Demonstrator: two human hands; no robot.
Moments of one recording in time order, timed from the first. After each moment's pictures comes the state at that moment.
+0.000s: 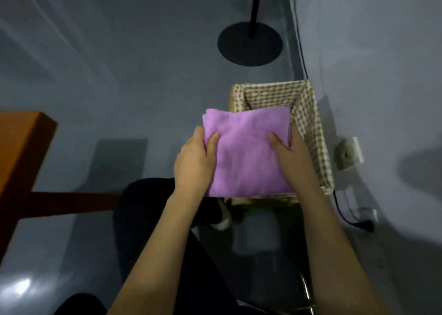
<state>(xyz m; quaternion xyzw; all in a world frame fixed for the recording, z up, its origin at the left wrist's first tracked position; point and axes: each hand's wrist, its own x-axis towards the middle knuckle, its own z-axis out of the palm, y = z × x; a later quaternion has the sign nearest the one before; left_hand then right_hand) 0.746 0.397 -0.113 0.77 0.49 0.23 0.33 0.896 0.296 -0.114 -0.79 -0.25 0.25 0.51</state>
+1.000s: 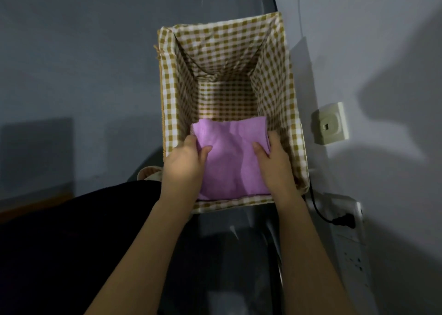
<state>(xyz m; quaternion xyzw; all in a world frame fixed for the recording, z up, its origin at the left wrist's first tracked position) 0.877 0.381 -0.253 0.83 0.48 -0.02 0.29 1.001 0.264 -0.267 -0.86 -0.15 0.33 0.36</state>
